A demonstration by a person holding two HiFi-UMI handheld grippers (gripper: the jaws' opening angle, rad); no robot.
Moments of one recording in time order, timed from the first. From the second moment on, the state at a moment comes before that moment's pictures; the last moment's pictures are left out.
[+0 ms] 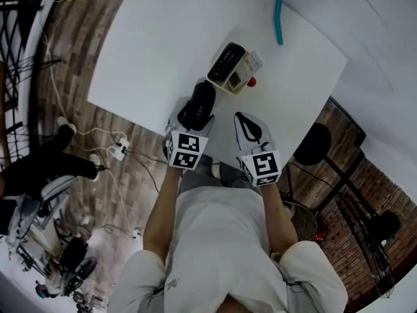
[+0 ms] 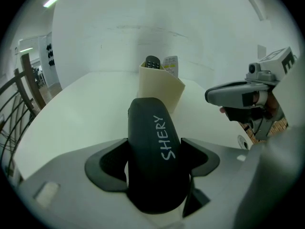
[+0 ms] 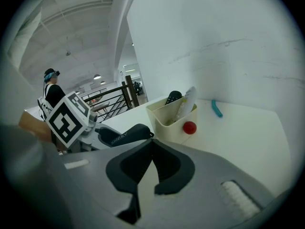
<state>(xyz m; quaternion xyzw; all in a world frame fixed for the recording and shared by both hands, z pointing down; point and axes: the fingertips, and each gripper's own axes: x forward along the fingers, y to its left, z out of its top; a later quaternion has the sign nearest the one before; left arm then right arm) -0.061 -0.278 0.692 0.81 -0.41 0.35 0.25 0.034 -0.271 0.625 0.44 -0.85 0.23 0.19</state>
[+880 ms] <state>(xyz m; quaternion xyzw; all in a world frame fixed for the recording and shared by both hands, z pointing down) -0.061 -0.278 0.677 0.82 -0.41 0.34 0.24 0.033 -0.265 0.613 0.45 -0.85 0.21 0.18</state>
